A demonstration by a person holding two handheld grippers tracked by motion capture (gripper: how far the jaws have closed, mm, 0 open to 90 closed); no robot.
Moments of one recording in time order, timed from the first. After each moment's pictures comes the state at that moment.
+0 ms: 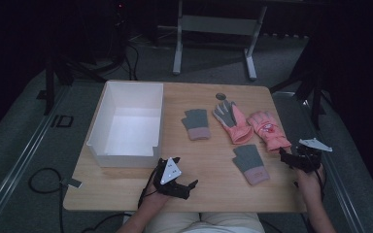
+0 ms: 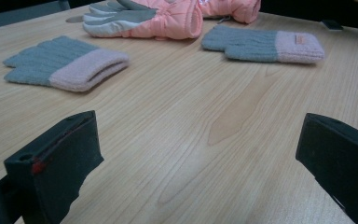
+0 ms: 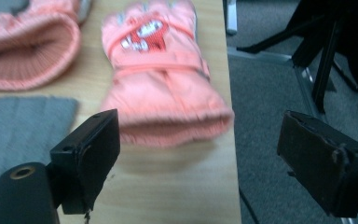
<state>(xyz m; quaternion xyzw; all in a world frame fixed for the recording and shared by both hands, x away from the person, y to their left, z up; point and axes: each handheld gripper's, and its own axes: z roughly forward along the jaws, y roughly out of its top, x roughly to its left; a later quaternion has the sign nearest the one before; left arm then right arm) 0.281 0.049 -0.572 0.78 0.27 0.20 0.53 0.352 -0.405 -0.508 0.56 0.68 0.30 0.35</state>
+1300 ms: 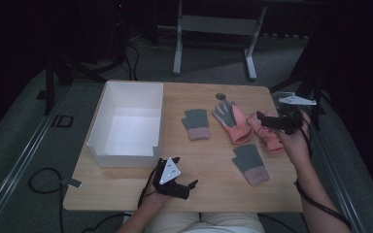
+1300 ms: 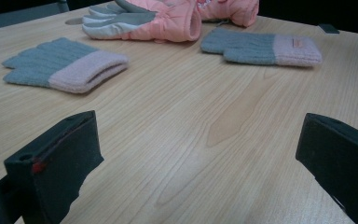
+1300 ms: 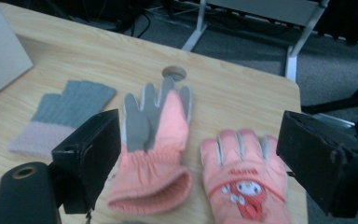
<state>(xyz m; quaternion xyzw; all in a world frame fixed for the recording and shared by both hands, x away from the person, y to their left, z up) 0.281 0.050 -0.572 0.78 0.27 0.20 0.53 0.415 -0.319 -0.403 0.47 0.73 0.38 0.31</state>
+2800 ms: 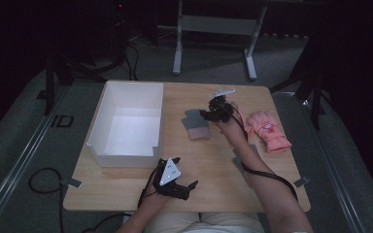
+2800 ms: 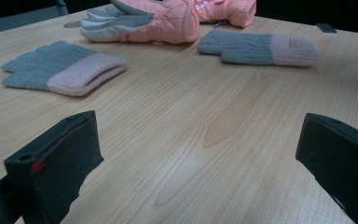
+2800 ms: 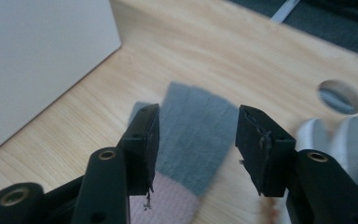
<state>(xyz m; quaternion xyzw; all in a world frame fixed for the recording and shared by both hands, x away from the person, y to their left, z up) 0.279 0.050 -0.572 0.78 0.27 0.20 0.53 0.502 -0.152 -0.476 0.39 0.83 0.35 0.20</state>
